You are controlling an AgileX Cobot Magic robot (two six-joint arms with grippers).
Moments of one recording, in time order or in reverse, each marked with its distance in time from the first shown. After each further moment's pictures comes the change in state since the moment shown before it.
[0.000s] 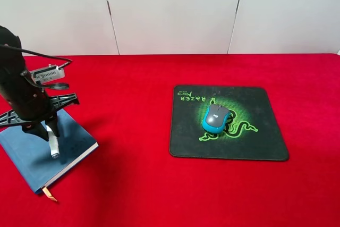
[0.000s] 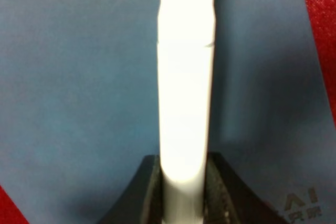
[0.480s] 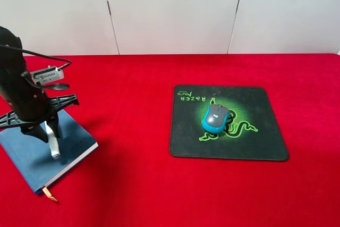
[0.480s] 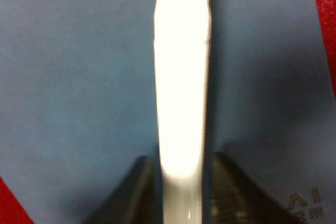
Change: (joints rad) left arm 0.000 0.001 0.000 0.002 0.011 -0.024; right arm 0.000 0.000 0.000 0.000 0.000 0.000
